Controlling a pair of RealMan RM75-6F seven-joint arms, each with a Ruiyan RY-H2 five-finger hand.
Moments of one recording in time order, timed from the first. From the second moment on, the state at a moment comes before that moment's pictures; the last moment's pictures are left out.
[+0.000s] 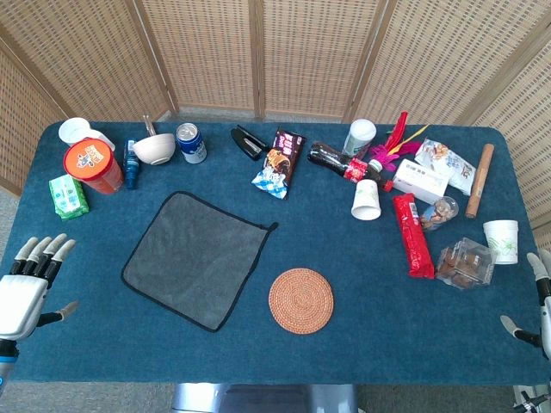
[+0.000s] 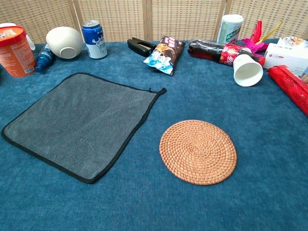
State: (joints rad) left arm -0.14 -1.12 0.03 -1.60 1.58 1.51 0.10; right arm -0.03 -1.01 0.09 -1.74 -1.41 1.55 -0.05
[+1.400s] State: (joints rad) left arm -0.77 -1.30 -0.27 -1.47 1.07 0.76 0.33; right arm -0.02 -0.98 0.11 -1.74 -1.37 1.52 0.02
